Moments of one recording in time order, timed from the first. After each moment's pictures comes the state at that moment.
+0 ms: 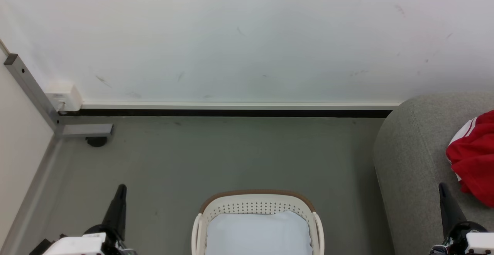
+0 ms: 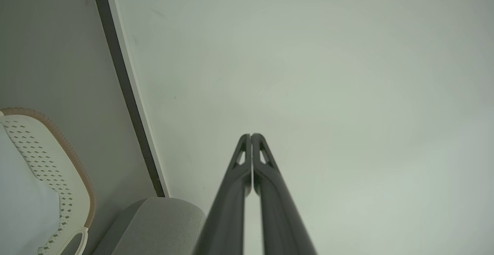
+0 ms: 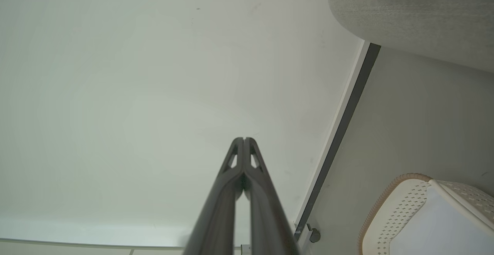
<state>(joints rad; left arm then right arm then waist) -0.10 0.05 0.11 0.25 -1.61 -0.13 0.11 -0.10 -0.05 -0.11 0.25 1.62 0.13 0.11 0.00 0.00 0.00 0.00</state>
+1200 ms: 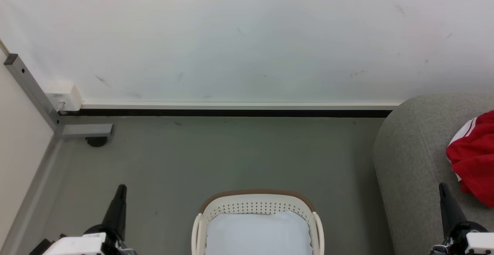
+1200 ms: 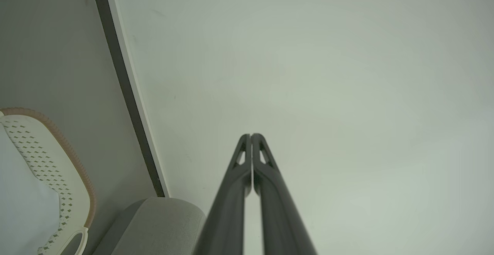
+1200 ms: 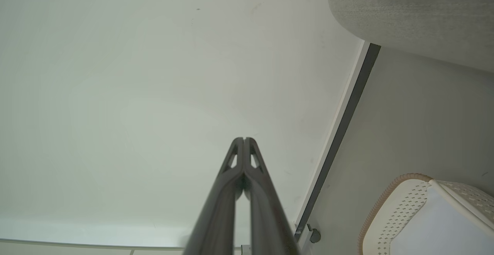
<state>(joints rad) -0.10 0.05 0.11 0.25 -1.61 -0.13 0.11 -0.10 -0.05 -0.11 0.25 1.62 0.13 0.11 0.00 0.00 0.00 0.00</state>
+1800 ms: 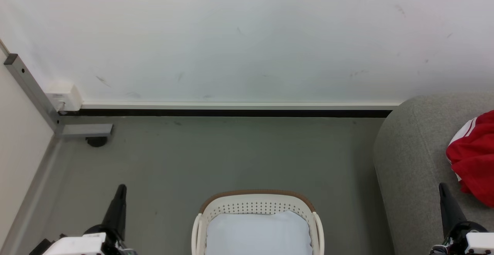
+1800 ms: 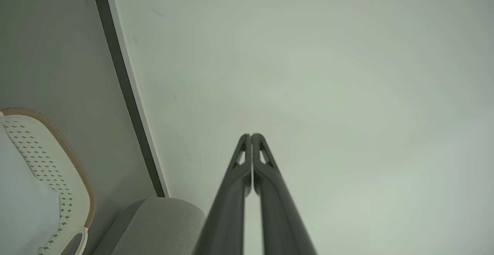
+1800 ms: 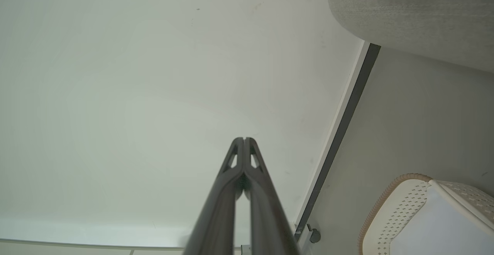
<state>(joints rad) -0.10 0.05 0.11 0.25 -1.61 -0.13 0.11 -0.10 -0.05 -0.11 0.25 1.62 0.13 0.11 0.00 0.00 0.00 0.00</state>
